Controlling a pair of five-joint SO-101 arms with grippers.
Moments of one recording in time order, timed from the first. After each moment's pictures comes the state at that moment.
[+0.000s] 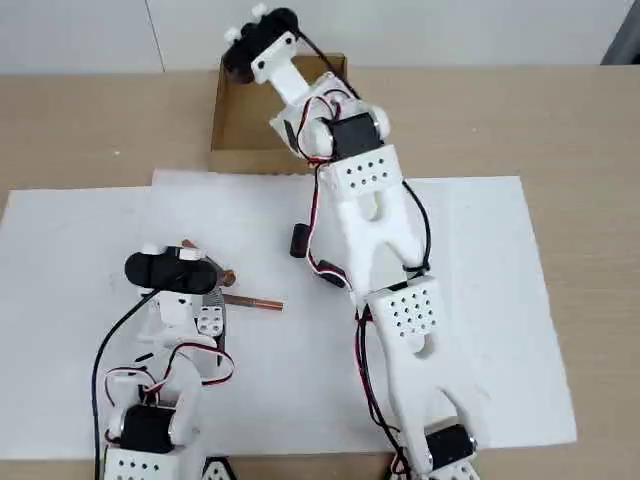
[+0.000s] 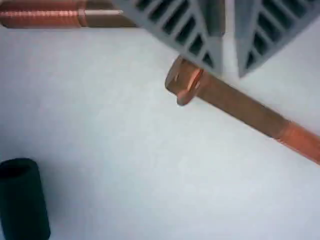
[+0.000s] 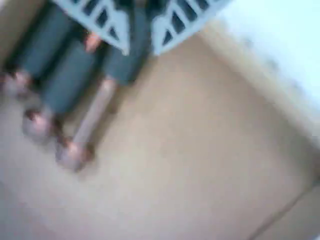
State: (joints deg) left arm 2.5 -103.4 95.9 52.7 3.3; right arm -24.4 59.6 -91.7 81.8 21.8
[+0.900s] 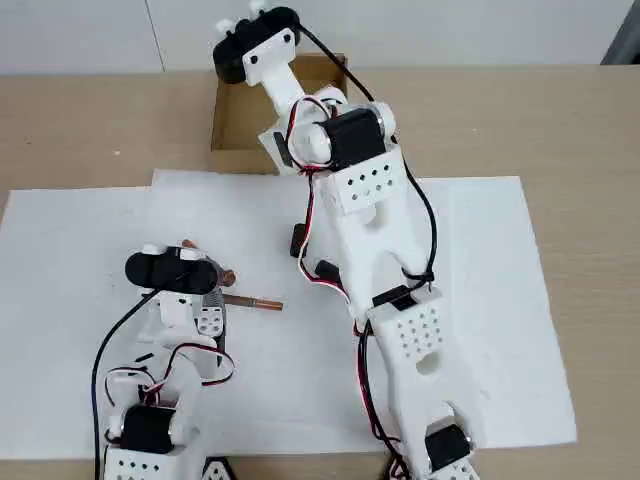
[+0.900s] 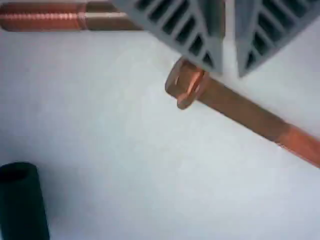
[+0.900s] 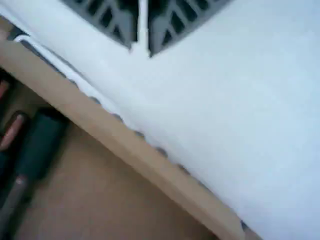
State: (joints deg) left arm 2.5 -103.4 95.9 53.2 3.3; right arm -28.7 44.0 -86.3 99.0 11.6
